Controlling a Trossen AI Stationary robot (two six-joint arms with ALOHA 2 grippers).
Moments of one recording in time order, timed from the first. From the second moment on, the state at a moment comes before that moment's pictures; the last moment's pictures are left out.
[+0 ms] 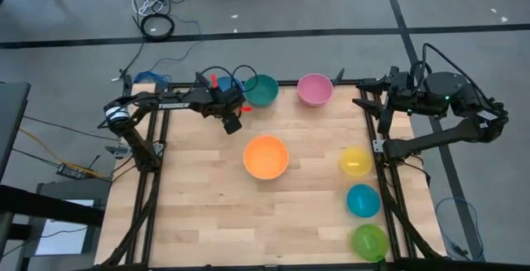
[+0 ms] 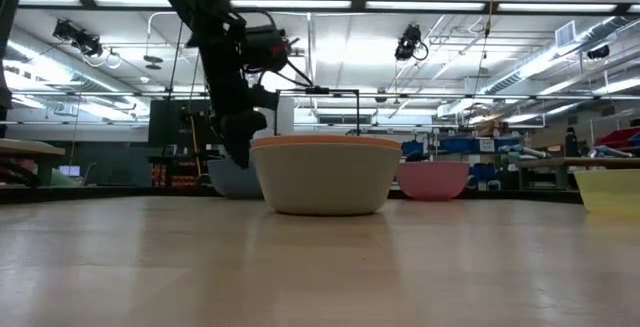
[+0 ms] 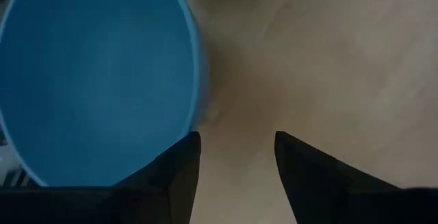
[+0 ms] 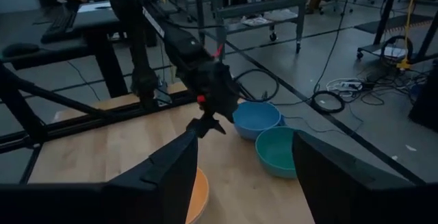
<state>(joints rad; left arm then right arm) 0.46 1.66 1.09 -0.63 -0.33 0.01 0.05 0.70 1.27 -0.79 0.40 0.16</state>
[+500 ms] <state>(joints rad) 0.49 1.73 1.14 -0.66 -0.27 0.05 0.05 0.70 1.27 -0.79 0.43 0.16</state>
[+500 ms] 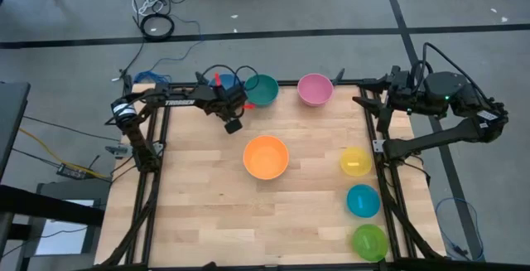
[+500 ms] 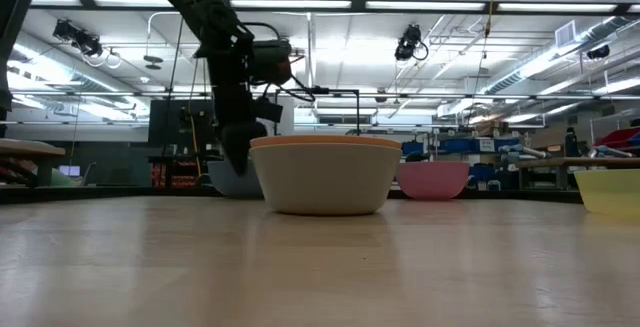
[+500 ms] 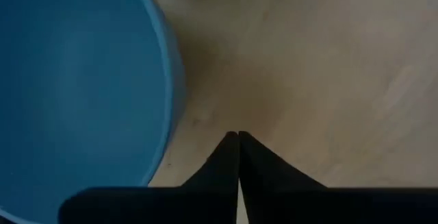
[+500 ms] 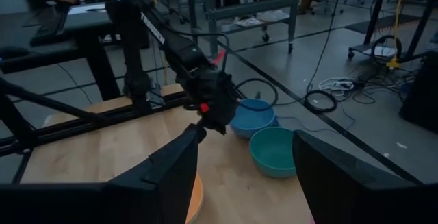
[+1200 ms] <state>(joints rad) 0.40 1.73 1.41 -0.99 -0.40 0.11 0.05 0.70 1.27 -0.80 0.43 0.16</state>
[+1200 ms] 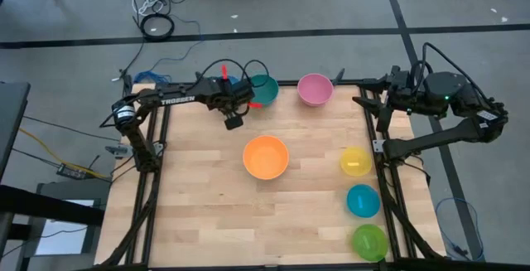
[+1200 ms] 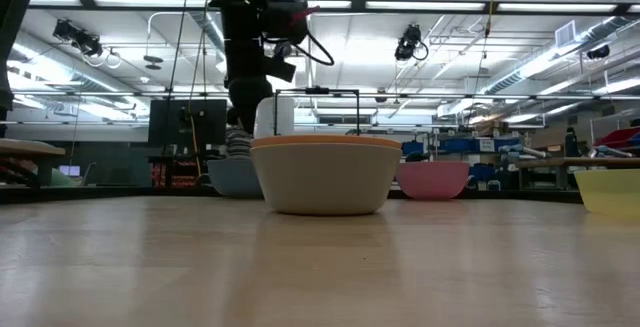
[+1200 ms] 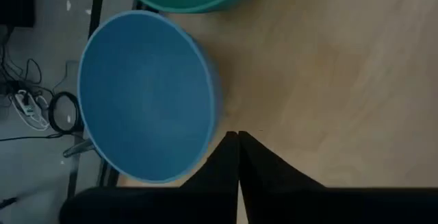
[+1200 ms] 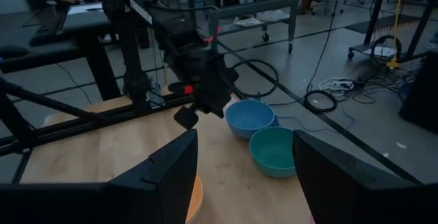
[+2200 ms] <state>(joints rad) 0.61 1.83 1.40 -0.97 -0.07 0.25 0.05 0.70 1.27 -0.79 0.42 0.15</state>
